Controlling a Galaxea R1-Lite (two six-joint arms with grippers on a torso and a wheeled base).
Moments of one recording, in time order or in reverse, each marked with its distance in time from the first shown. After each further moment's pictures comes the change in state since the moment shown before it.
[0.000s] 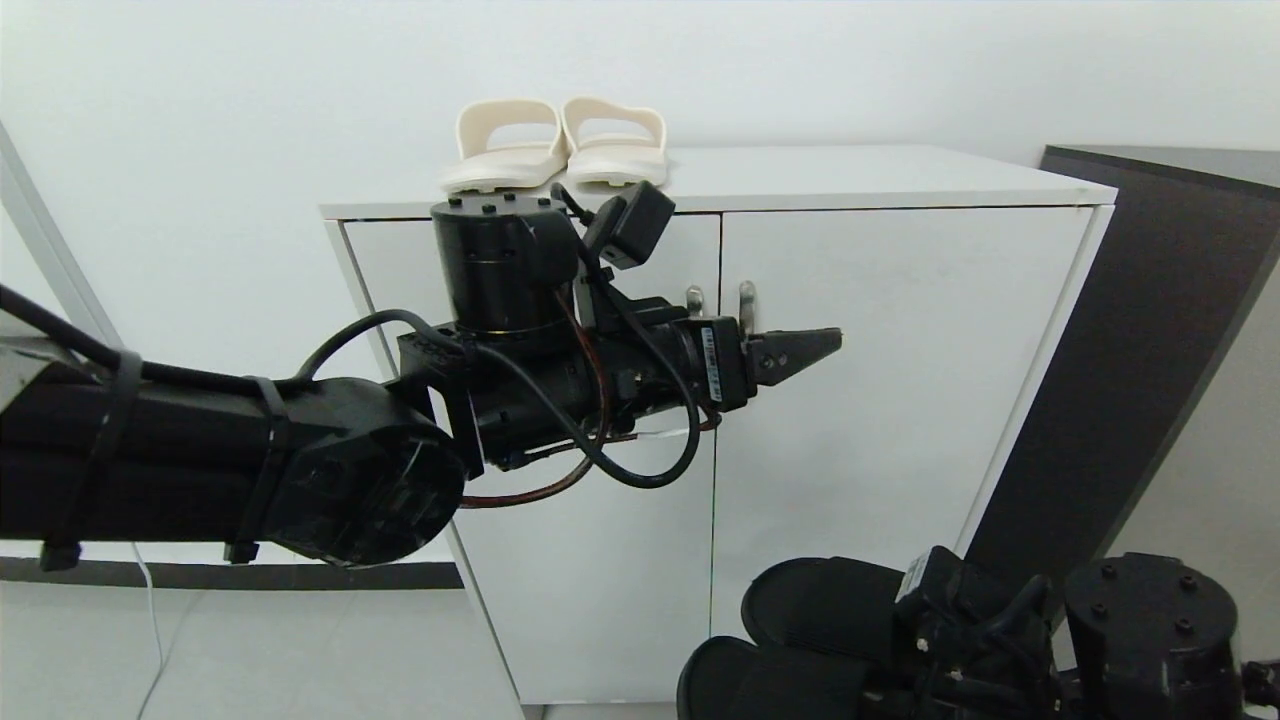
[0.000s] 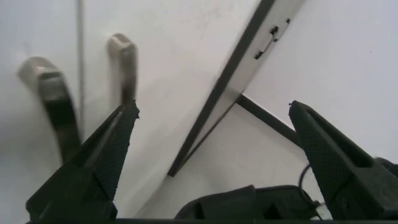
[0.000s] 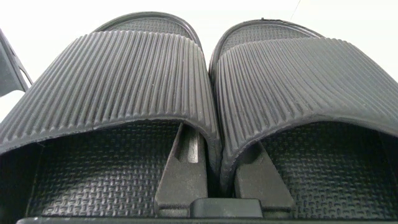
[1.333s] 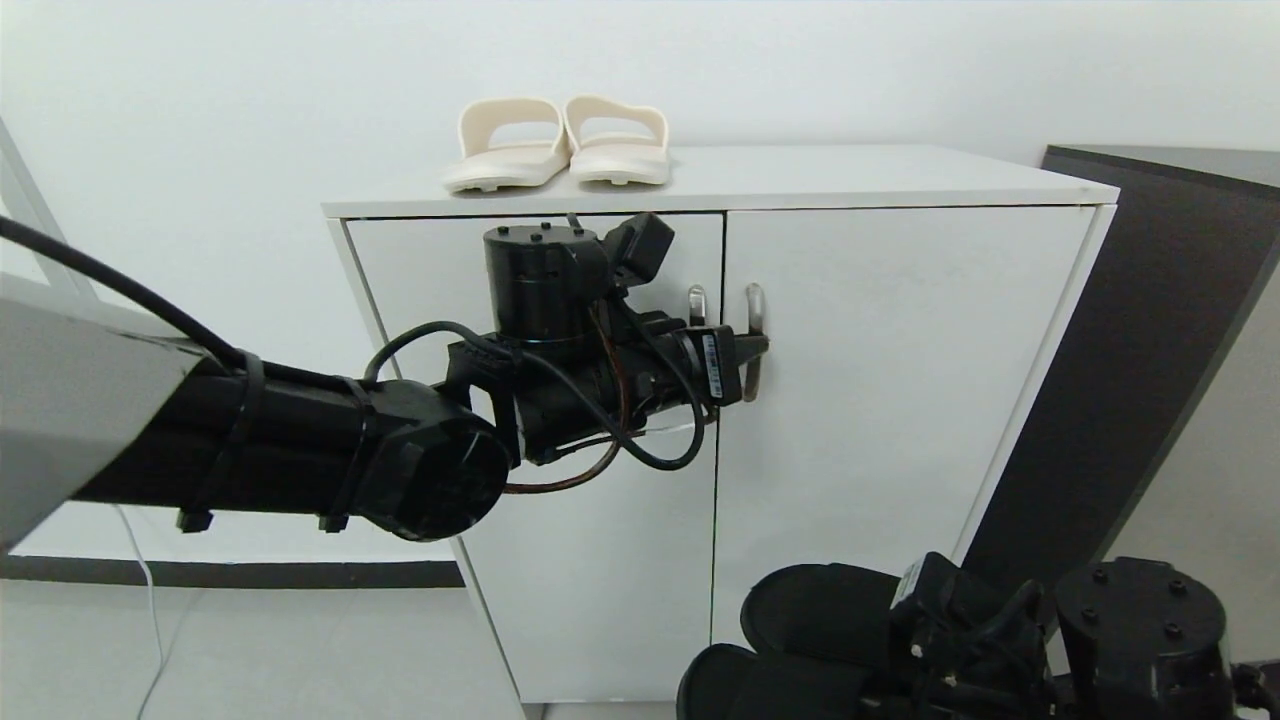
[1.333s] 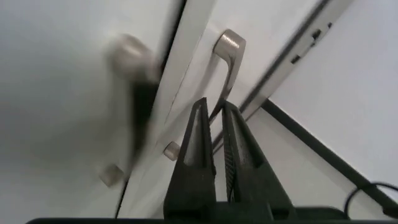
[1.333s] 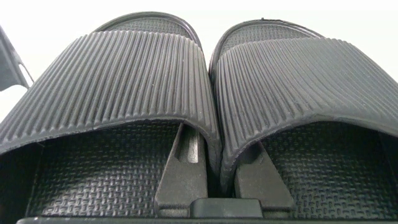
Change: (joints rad) left arm 0.022 0.088 -0.049 0.008 0.092 -0.005; right arm 0.004 0.012 0.005 -0.001 0.002 0.001
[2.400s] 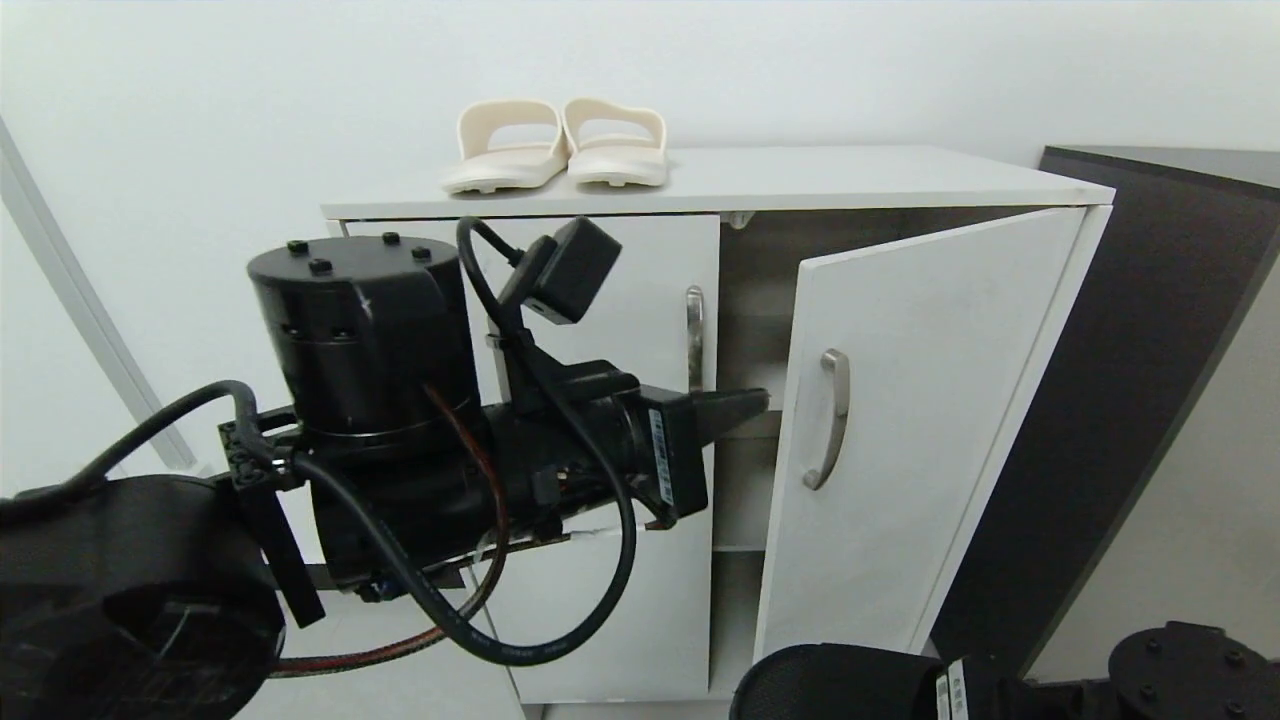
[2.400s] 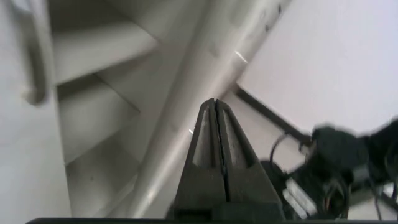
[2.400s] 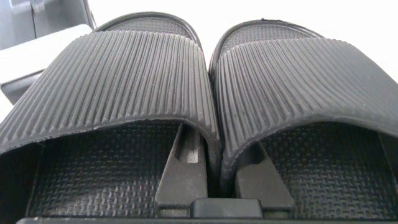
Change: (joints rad) left arm -0.098 -0.309 0.327 -0.033 -0.009 -0.033; right arm 0.021 -0.011 0.169 -0.120 0.217 -0.108
